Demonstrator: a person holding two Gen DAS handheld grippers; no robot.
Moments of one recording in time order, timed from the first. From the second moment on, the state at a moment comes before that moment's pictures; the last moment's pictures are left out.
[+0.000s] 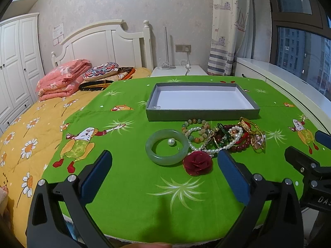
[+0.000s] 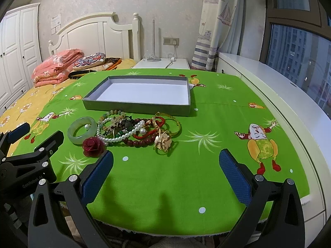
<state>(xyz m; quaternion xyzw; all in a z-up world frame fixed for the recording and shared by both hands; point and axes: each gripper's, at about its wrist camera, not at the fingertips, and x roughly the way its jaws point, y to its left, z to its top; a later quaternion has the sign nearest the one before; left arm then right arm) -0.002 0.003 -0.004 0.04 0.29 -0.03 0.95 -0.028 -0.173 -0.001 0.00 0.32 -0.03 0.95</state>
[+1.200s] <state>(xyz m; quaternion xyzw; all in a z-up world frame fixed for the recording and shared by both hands) -0.003 0.002 -0.004 0.04 0.30 -0.03 0.95 -0.028 -0.176 0.004 0.01 0.33 -0.03 0.94</state>
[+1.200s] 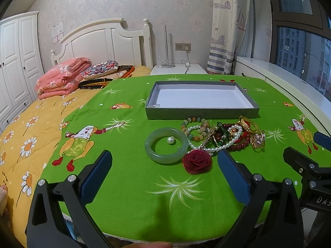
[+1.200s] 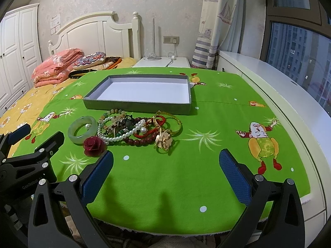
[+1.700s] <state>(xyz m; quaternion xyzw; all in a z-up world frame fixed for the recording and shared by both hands) -0.003 0.006 -0.007 0.04 0.30 -0.03 0.95 -0.028 -0.174 0.001 0.01 0.33 -0.03 0.94</state>
